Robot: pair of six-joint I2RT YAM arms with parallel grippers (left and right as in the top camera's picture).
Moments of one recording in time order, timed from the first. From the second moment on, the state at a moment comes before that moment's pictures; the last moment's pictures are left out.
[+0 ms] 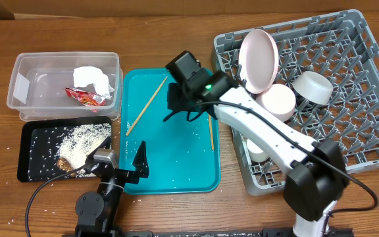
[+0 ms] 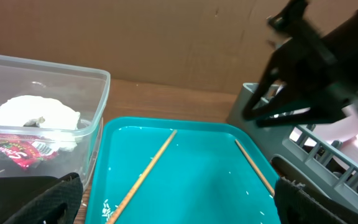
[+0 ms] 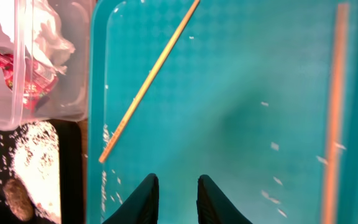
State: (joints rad) left arm -0.10 0.01 0.01 -0.07 0.11 -0.23; right arm 0.72 1.96 1.69 -0.79 -0.05 0.73
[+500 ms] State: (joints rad) left arm -0.10 0.01 0.01 -0.07 0.11 -0.23; right arm 0.69 2.02 1.68 -0.93 0.04 0.45
